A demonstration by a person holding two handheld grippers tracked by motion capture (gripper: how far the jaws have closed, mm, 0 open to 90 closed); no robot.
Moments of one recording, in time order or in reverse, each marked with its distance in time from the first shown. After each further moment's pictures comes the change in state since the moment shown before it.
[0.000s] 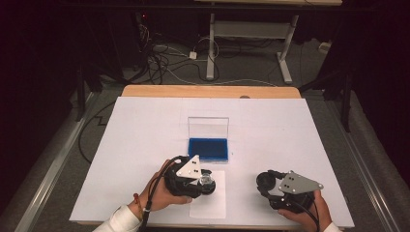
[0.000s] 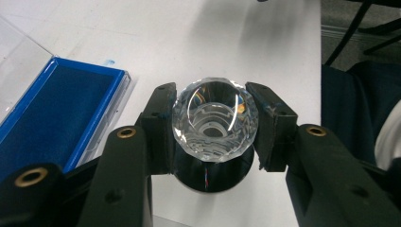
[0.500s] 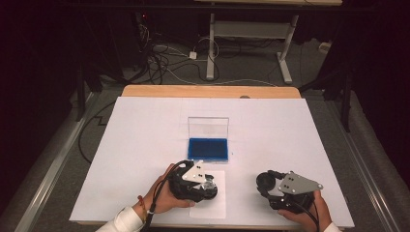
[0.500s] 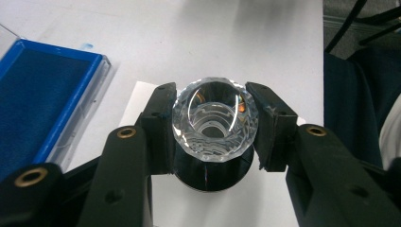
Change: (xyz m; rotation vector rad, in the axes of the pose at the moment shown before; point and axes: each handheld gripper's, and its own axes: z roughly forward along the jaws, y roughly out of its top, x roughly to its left) left arm -0.003 -0.007 0.017 0.039 -0.022 -0.002; right arm 0.001 0.000 0.000 0.003 0.000 -0.003
